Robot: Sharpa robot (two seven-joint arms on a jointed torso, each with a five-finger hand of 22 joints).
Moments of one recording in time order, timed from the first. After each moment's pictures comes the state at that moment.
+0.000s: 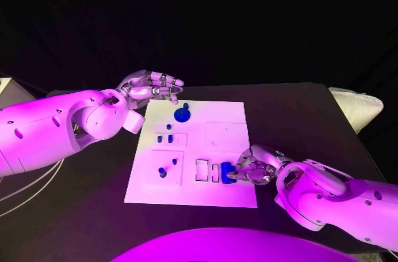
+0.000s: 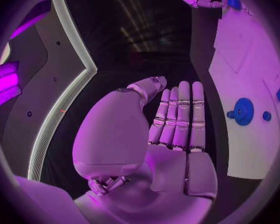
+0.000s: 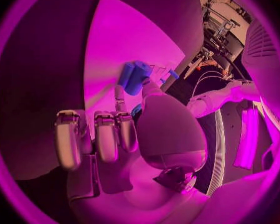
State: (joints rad) left arm 1.23 -0.92 -0.04 1.49 -0.18 -0.05 0.24; left_hand 1.41 -0.19 0.51 0.00 0.30 0.88 0.20 0.25 0.26 0.86 0.15 0.53 0.07 0.84 0.10 0.92 0.30 0.17 0.69 0.19 0.88 0.46; right arm 1.05 -0.95 -0.22 1.91 -1.39 -0.50 -0.52; right_hand 1.25 -0.11 -0.03 0.30 0.18 0.98 0.10 0.33 0.39 1.46 0.02 1.54 1.31 1.47 -0.04 1.56 1.31 0.02 1.47 0.06 1.50 1.31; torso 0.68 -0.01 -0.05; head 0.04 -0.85
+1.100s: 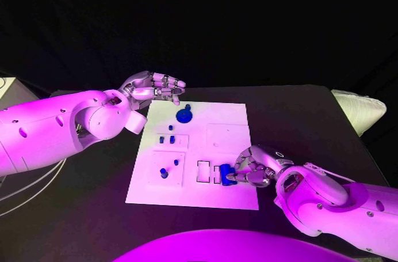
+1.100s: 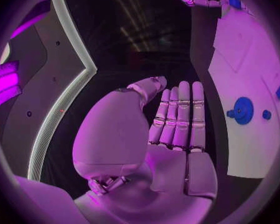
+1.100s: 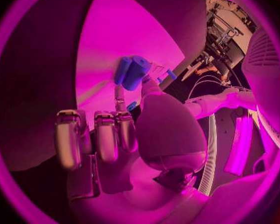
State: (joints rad) left arm 1.23 -0.92 -0.04 1.49 -0.18 -0.05 0.24; left_hand 1.41 -0.19 0.51 0.00 0.30 0.88 0.20 0.25 0.26 0.86 0.15 0.53 0.07 0.84 0.10 0.92 0.30 0.17 0.69 0.19 0.88 0.46; right arm 1.04 -0.94 -0.22 1.92 -1.51 -0.53 -0.54; right_hand 1.24 -0.12 -0.06 0.30 0.18 0.98 0.10 0.33 0.39 1.46 0.02 1.54 1.31 1.47 -0.04 1.56 1.31 0.02 1.47 0.06 1.50 1.31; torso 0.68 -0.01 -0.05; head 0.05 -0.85
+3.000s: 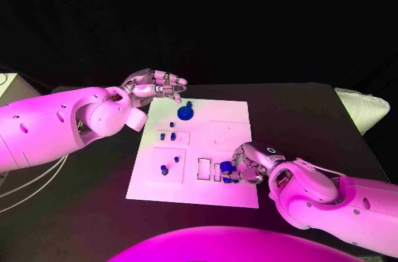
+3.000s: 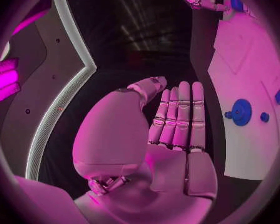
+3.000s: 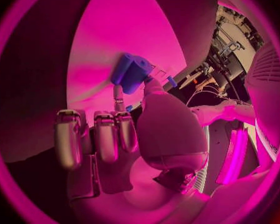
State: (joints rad) left arm 1.23 -0.93 -0.04 1.50 -0.16 -0.04 0.23; left_hand 1.41 -0.19 0.51 0.00 0.30 0.88 0.20 0.25 0.26 0.86 0.15 0.53 0.07 0.84 0.10 0.92 0.30 0.17 0.69 0.19 0.88 0.45; right arm 1.04 -0.88 -0.21 1.88 -1.62 -0.48 -0.56; right_hand 1.29 -0.13 -0.08 0.29 0.36 1.00 0.10 0.33 0.38 1.46 0.02 1.53 1.31 1.47 -0.04 1.56 1.31 0.02 1.47 0.06 1.49 1.31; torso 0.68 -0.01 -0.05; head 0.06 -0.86
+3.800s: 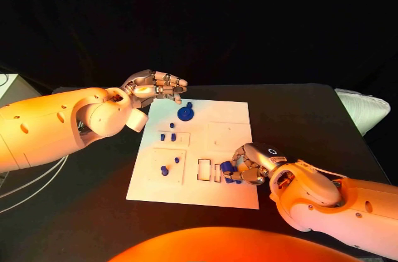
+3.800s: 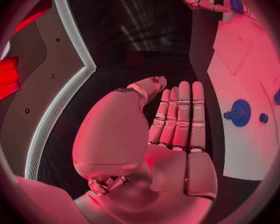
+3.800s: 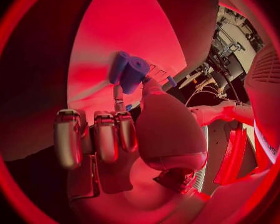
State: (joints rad) left arm 1.23 -0.93 -0.04 1.50 -0.15 -0.03 0.22; left_hand 1.41 -0.19 0.51 0.00 0.30 0.88 0.20 0.25 0.26 0.86 0.15 0.53 0.07 0.84 0.10 0.92 0.30 0.17 0.69 0.19 0.87 0.45; right arm 1.04 -0.88 -0.21 1.88 -1.63 -0.49 -0.56; right_hand 1.30 -0.12 -0.08 0.29 0.38 0.99 0.11 0.33 0.38 1.46 0.02 1.52 1.31 1.47 -0.04 1.56 1.31 0.02 1.47 0.06 1.48 1.31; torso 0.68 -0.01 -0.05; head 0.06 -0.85
